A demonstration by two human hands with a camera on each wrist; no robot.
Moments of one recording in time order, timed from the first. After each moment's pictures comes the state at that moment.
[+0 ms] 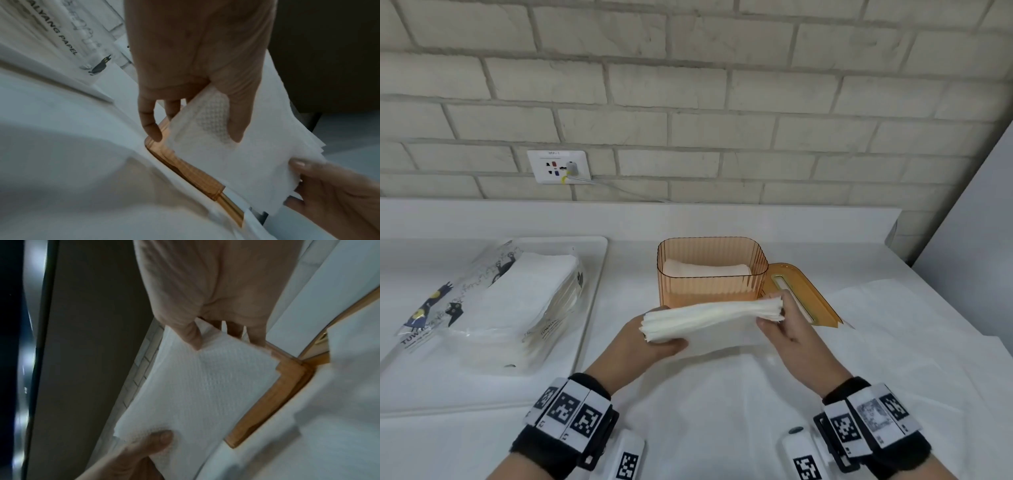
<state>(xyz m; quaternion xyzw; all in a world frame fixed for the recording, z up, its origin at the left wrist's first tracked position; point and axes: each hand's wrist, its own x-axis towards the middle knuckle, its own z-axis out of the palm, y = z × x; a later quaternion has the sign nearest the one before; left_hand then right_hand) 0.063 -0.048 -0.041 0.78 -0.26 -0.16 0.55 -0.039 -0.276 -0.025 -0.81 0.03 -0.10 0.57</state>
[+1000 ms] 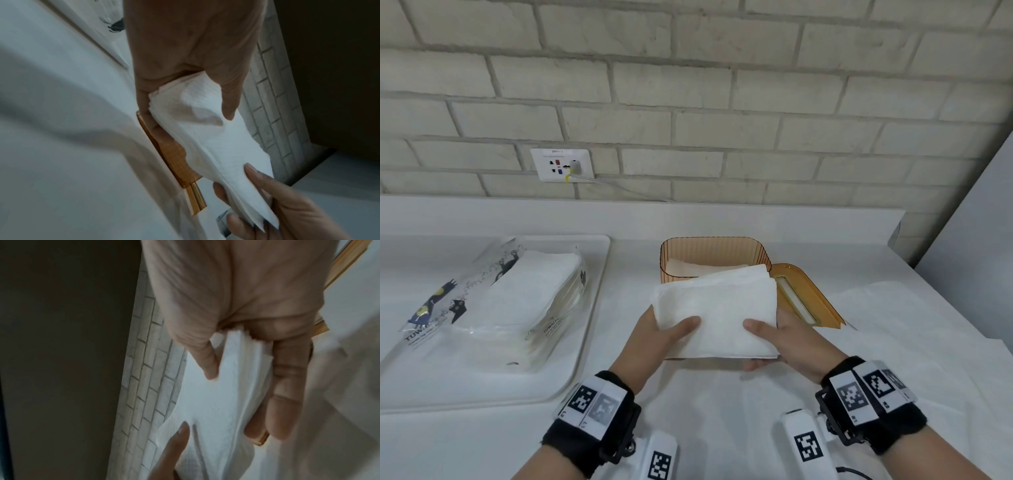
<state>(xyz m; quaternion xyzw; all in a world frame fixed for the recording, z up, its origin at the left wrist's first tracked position) 0.053 -0.068 -0.041 0.68 -0.14 -0.19 0.70 -0.025 -0.275 -0.015 -0.73 0.09 0.06 0.67</state>
